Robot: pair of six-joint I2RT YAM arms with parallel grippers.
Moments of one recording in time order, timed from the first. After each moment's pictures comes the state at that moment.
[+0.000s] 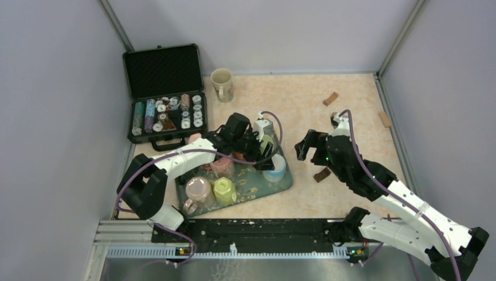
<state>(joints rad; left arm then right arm) -0.70 1.54 1.01 -0.23 0.56 -0.12 0.81 0.77 0.82 -0.56 0.45 0.67</state>
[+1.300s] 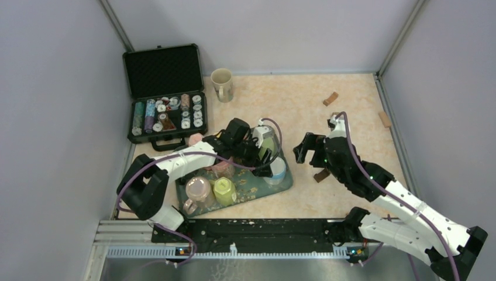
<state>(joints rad) -0.71 1.54 0.95 -0.22 0.61 -0.11 0.81 0.77 0.78 -0.54 0.41 0.65</state>
